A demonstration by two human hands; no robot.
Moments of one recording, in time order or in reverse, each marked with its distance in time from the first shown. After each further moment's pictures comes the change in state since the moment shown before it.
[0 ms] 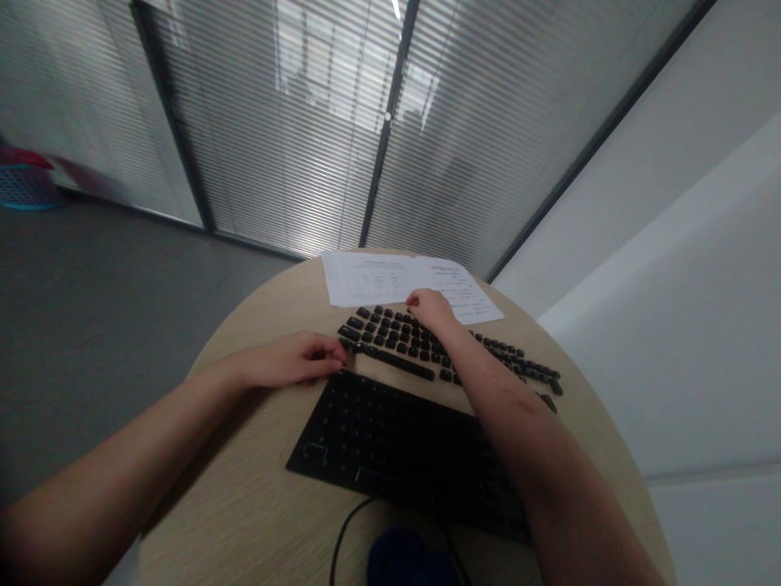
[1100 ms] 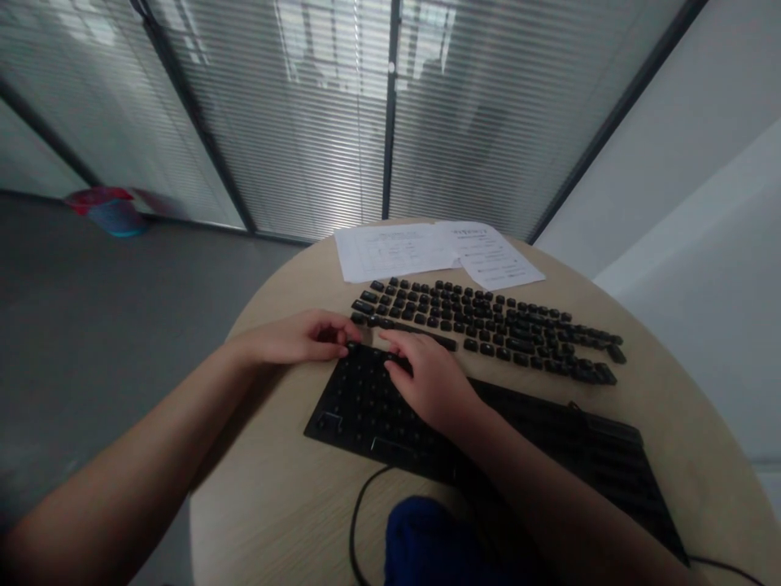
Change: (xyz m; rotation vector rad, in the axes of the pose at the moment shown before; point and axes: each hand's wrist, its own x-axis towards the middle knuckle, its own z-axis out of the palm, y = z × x) left_hand -0.006 0.012 -0.001 -0.011 -0.058 0.014; right_hand -0.187 -0.072 0.011 0.487 0.132 -0.326
